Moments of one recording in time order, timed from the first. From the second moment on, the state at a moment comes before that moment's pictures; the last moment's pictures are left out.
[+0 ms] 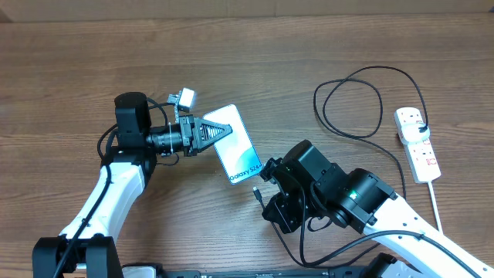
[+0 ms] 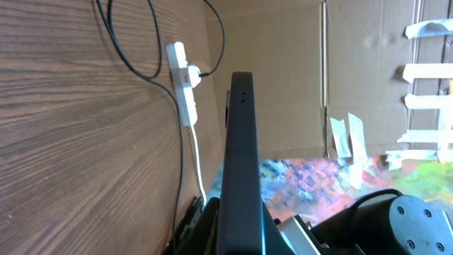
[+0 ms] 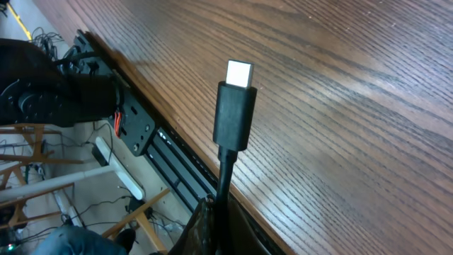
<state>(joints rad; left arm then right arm) -0.02 1.45 0.76 0.08 1.32 -0.81 0.79 1.20 0.99 -0.95 -0.47 0.26</state>
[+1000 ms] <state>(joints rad) -0.05 1.59 0.76 0.24 1.20 -0.92 0.79 1.20 0.99 -0.82 -0.49 0.44</state>
